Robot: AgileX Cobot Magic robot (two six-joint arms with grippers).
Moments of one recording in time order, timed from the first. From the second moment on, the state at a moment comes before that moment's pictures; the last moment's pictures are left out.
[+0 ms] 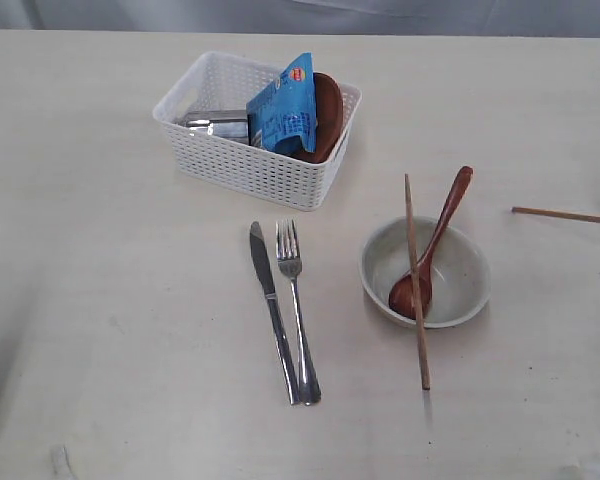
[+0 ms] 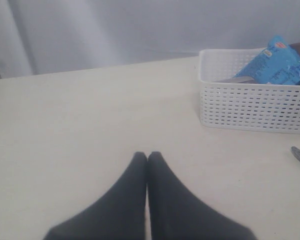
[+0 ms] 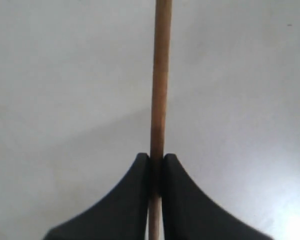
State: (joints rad) left arm -0.20 0.00 0.00 0.04 0.33 0.00; right arm -0.26 1.79 -1.08 -0.28 0.94 -1.24
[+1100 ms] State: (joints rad) left arm -0.20 0.00 0.00 0.04 0.33 0.00; right arm -0.19 1.98 -1.08 -0.45 1.21 -1.32
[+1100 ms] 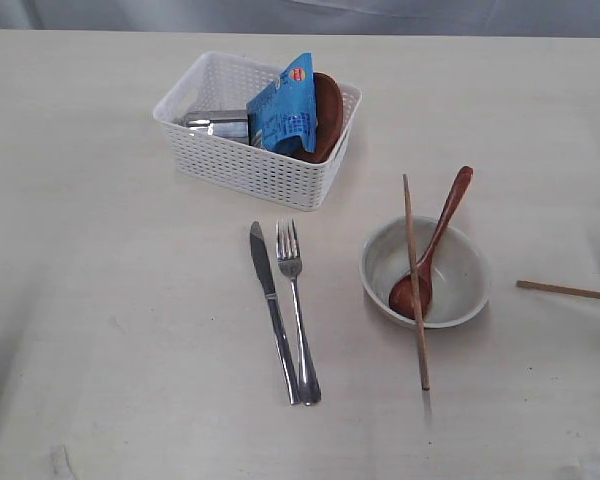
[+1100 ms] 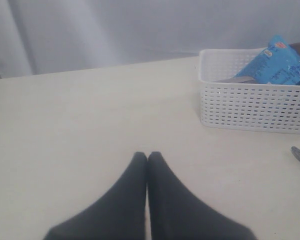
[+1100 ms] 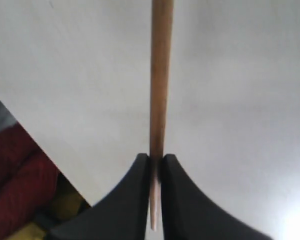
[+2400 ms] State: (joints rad) left arm -0.20 0.00 0.00 0.04 0.33 0.00; right arm 0.10 1.98 -1.08 -0.55 0.81 -2.11
